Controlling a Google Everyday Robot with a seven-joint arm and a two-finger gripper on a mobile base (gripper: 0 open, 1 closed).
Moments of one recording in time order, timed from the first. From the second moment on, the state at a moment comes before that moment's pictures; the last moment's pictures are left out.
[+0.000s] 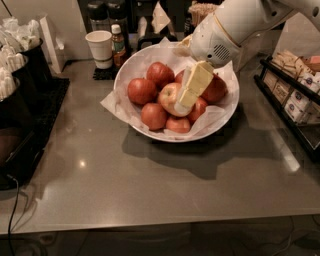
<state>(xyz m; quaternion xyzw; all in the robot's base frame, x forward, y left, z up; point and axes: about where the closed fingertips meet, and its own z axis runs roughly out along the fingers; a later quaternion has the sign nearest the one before) 0.552 -0.043 0.949 -0.67 0.66 0.19 0.28</state>
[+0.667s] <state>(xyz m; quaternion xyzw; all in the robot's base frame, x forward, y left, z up) 0.537 -0.049 0.929 -0.65 0.68 0.19 0.28</state>
